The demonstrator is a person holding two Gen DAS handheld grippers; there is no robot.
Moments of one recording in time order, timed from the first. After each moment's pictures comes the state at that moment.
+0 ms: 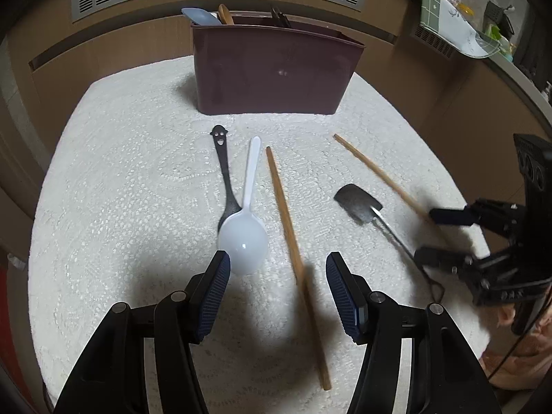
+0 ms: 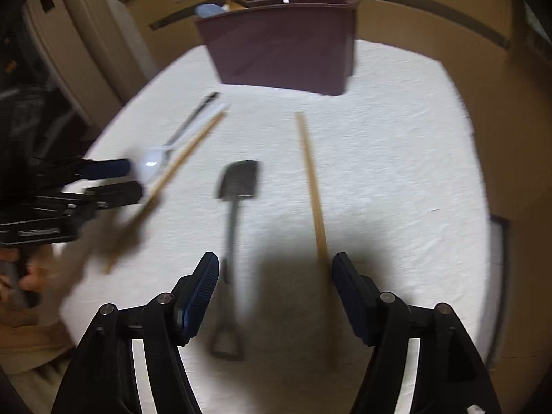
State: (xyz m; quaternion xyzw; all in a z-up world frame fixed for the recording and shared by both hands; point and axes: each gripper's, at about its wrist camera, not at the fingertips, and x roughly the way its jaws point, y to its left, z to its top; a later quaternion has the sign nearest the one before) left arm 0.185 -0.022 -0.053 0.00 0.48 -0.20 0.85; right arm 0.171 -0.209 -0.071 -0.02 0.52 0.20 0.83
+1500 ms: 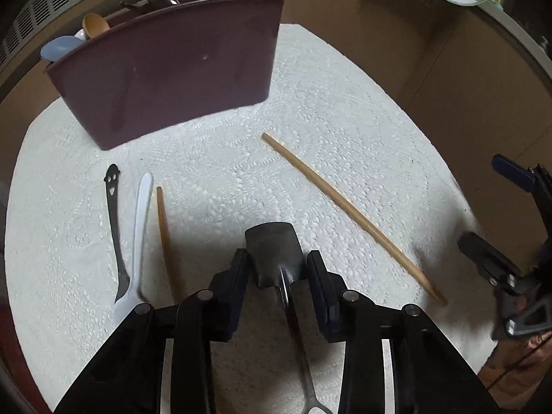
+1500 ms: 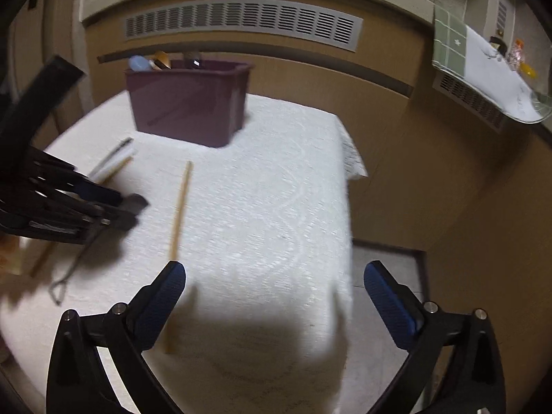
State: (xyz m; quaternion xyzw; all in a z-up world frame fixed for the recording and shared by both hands) left arm 0.230 -0.122 -0.069 0.08 0.52 -0.23 0.82; right arm 0.146 -0.270 -0.035 -0.10 0.40 0.06 0.91
